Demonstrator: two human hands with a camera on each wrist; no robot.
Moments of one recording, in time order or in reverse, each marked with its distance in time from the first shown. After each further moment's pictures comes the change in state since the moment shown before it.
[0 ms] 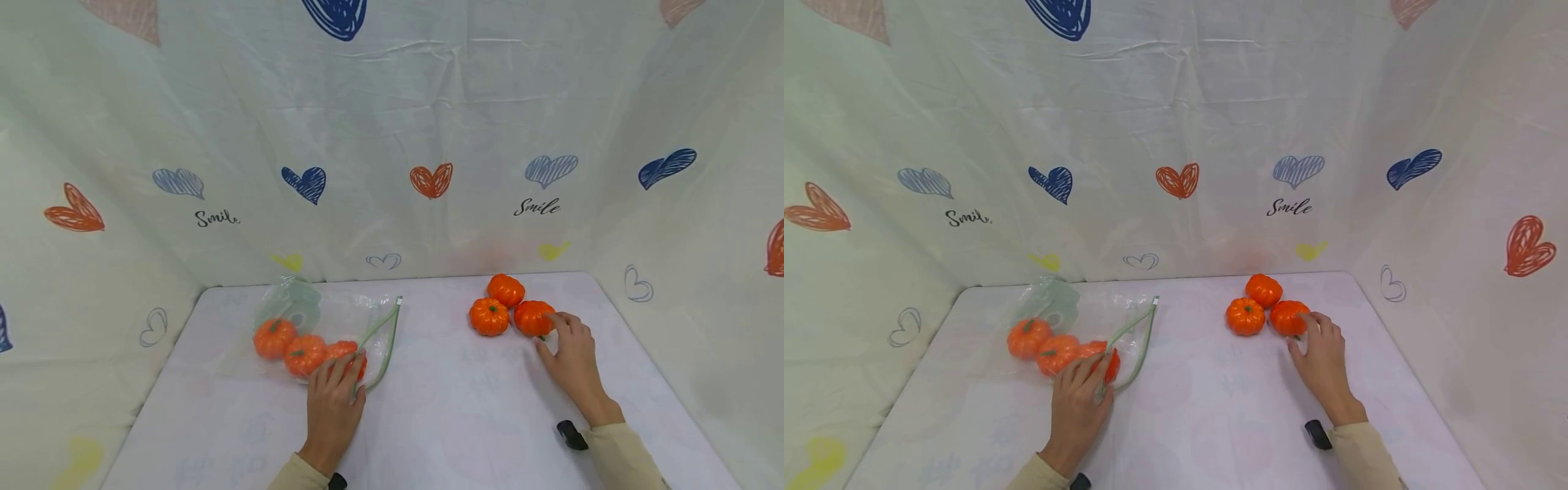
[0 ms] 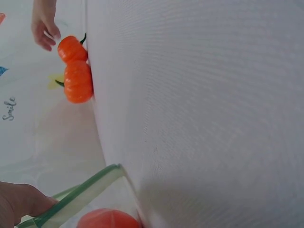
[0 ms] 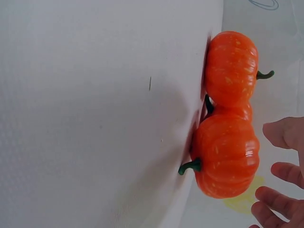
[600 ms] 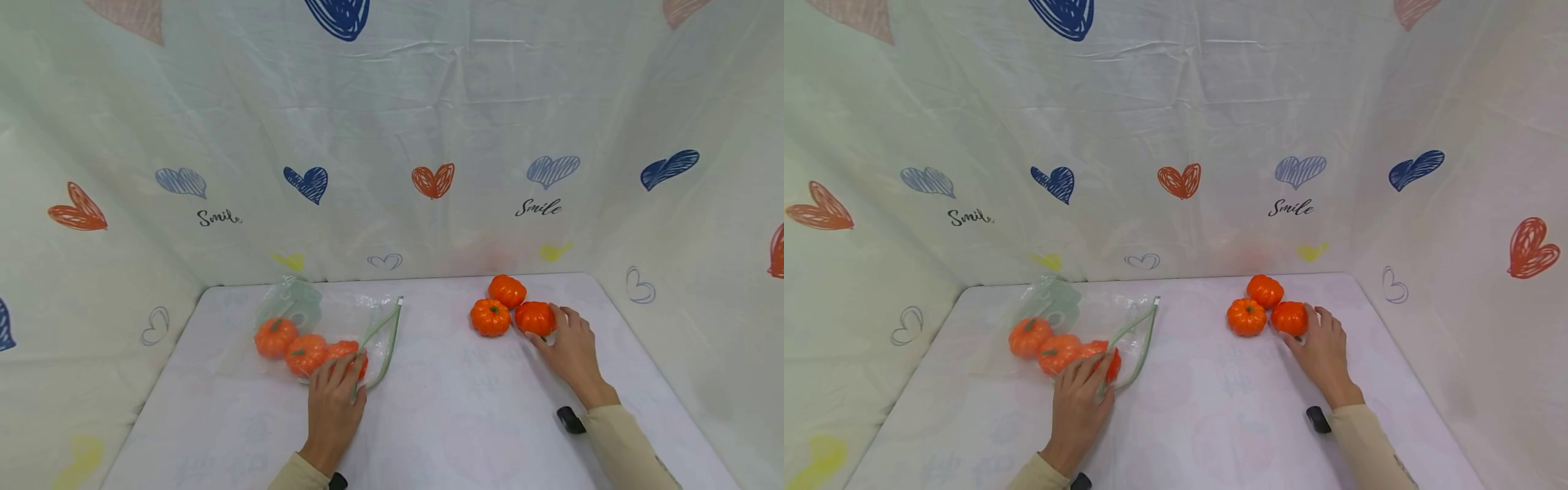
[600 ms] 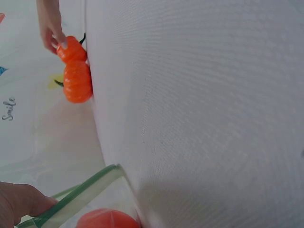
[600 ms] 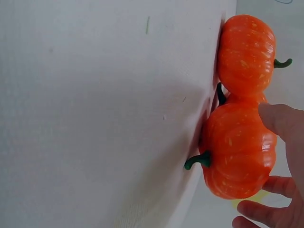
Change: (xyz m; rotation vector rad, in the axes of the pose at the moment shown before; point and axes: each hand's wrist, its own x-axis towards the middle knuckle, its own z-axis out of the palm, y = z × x) left_hand 0.000 0.001 -0.002 0.015 -0.035 -0.030; right_hand 0.017 0.009 0.006 -0.079 -0.132 0.100
